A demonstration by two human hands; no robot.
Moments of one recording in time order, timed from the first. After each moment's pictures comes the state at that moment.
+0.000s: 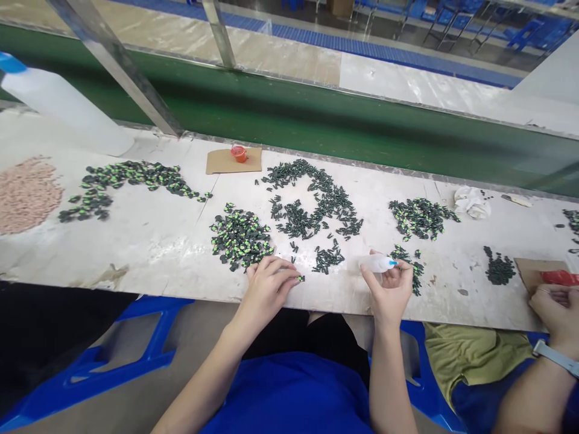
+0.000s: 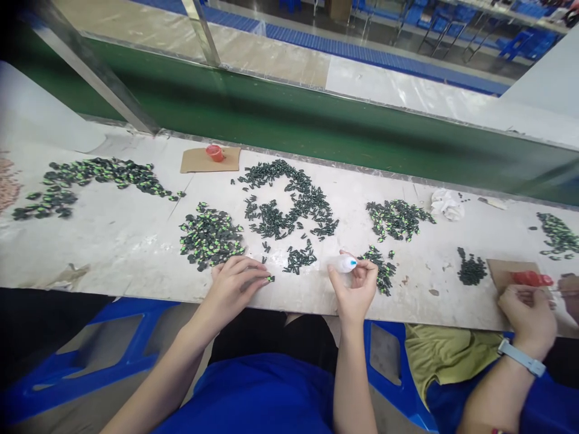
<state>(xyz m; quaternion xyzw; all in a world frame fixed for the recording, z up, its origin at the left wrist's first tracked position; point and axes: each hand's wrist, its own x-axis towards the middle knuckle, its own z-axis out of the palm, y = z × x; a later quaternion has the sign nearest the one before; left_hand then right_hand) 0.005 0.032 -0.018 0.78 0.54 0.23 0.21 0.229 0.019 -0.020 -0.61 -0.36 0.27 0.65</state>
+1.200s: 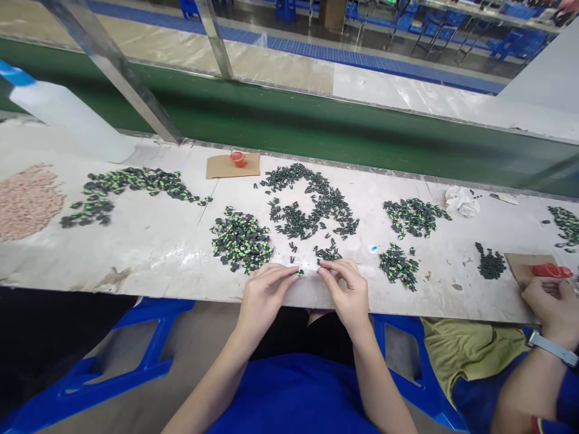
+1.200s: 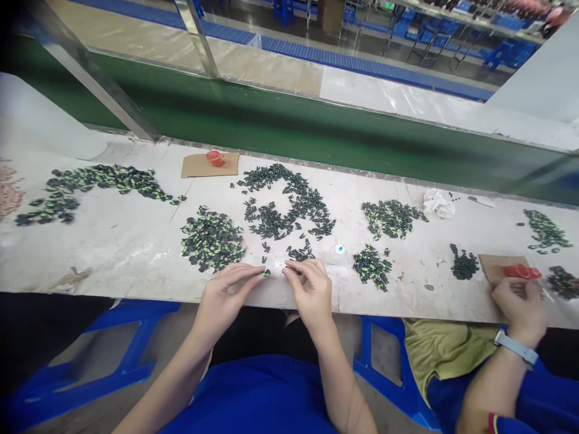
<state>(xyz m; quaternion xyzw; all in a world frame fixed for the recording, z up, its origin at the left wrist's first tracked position) 0.007 0.021 -0.012 0.65 0.53 0.43 0.34 0.180 0.015 -0.001 -0.57 -0.61 0.26 0.48</state>
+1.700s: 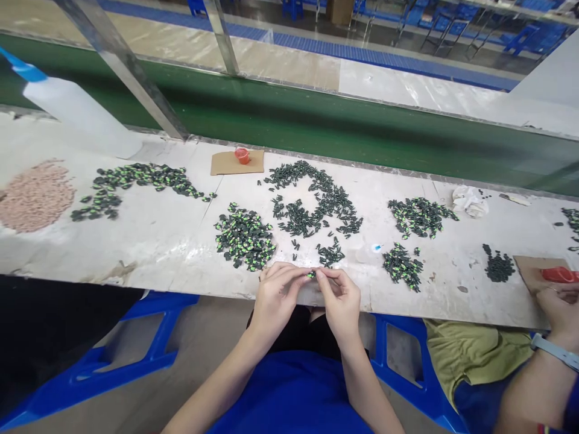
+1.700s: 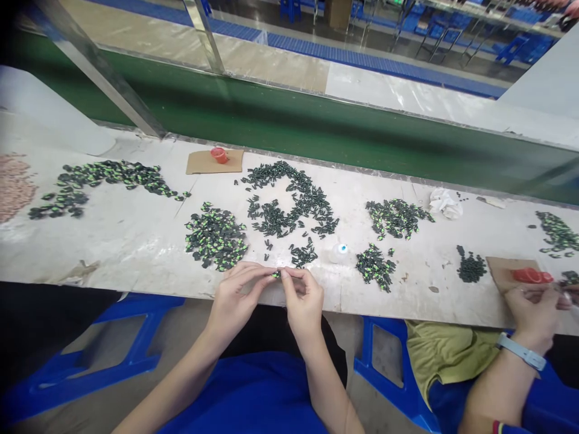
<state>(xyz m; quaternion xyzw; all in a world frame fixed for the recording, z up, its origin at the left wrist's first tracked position) 0.023 0.015 -0.009 0.68 0.53 0.41 0.30 0.155 -0.002 -0.010 -0.59 -0.38 0.46 0.54</state>
